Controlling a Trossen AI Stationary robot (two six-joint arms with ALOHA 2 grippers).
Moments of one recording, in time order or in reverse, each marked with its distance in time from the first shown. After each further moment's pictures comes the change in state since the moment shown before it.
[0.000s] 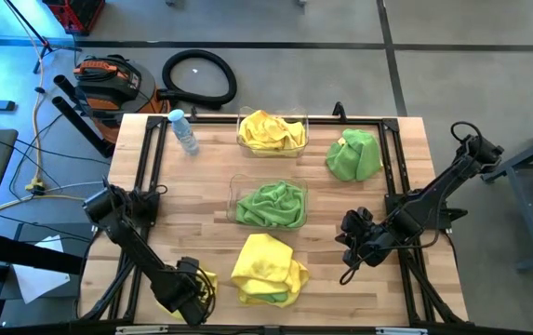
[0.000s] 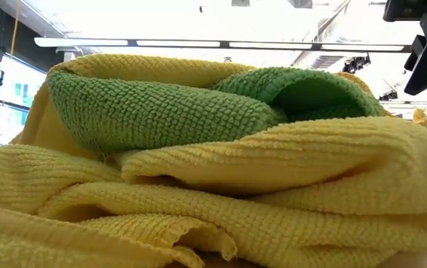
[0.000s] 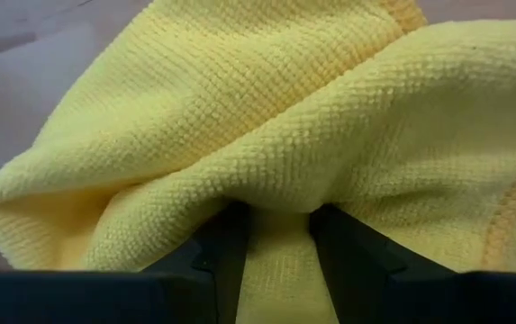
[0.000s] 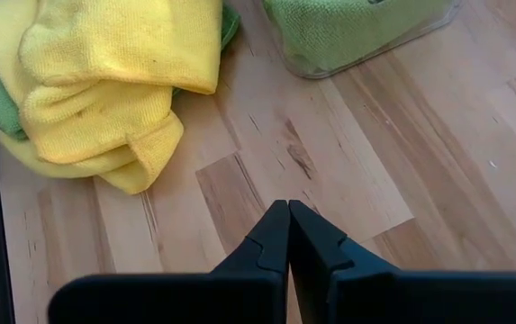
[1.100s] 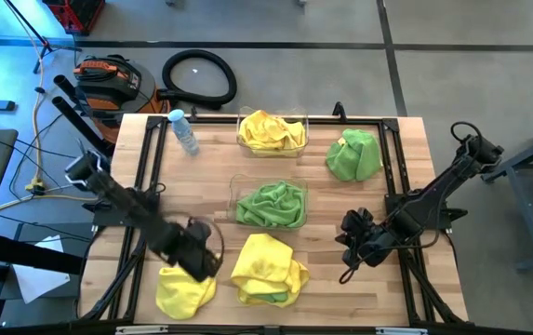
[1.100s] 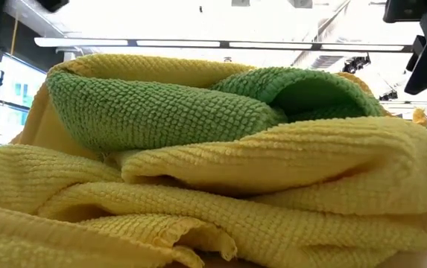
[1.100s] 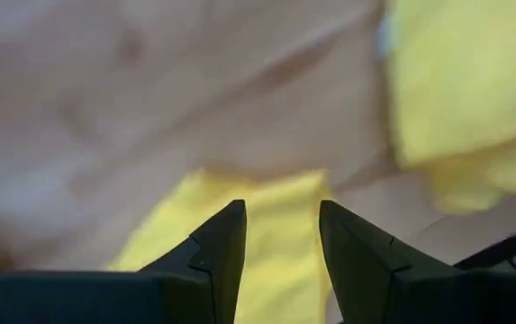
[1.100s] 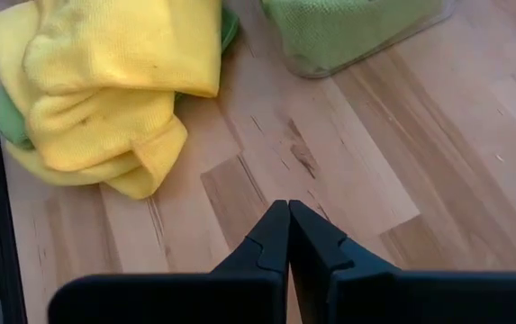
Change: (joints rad) left arm 0.207 -0.372 -0.002 -0.161 -0.145 0.429; right arm 0.000 0.000 -0.001 0.008 -0.001 0.034
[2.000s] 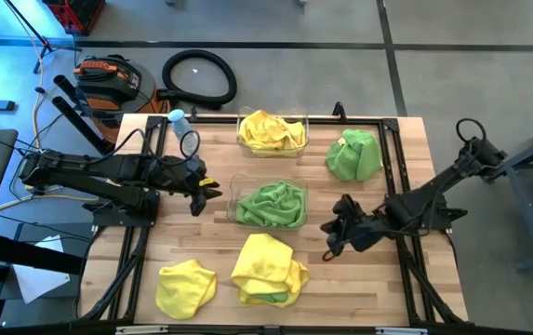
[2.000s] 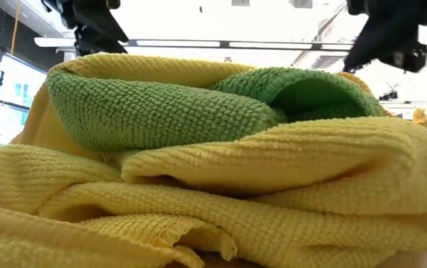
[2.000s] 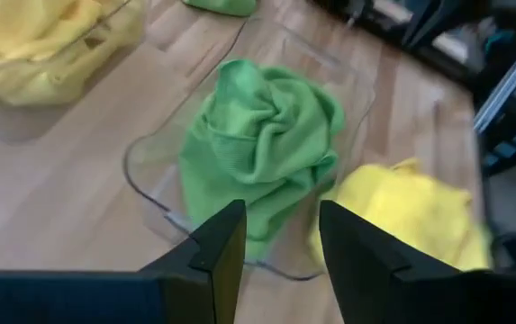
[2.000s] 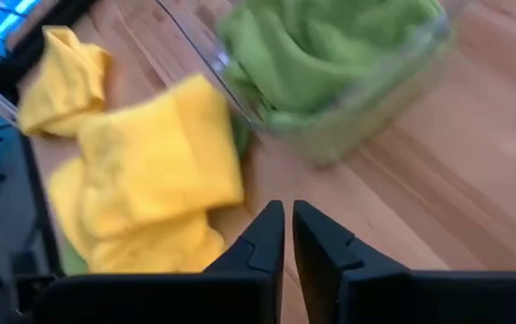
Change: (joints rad) left arm 0.618 -0.691 -0.450 0.571 -0.035 1.243; right arm -0.147 0.007 0.049 0.117 0.045 0.071
